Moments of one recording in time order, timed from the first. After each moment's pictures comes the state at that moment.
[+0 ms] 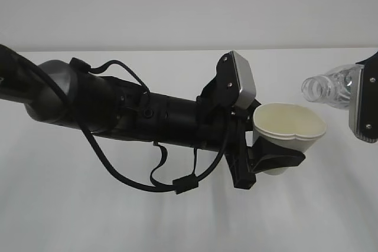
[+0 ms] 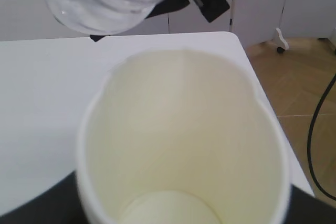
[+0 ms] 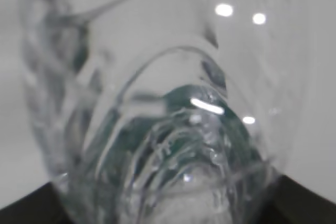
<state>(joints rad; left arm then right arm) -0.73 2.09 -1.18 1.15 -0.88 -0.65 0.16 1.22 -0.59 -1.82 0.10 0.34</state>
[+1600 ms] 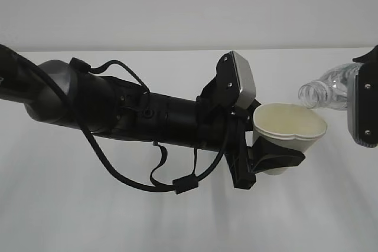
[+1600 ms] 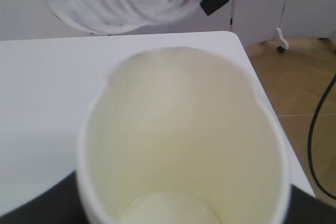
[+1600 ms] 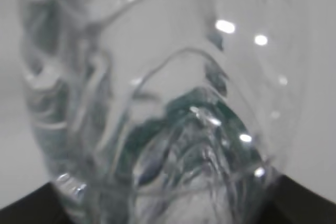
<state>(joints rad) -0.73 2.09 -1.18 1.15 -0.88 -0.65 0.21 1.21 -0.59 -1.82 0.15 0.26</state>
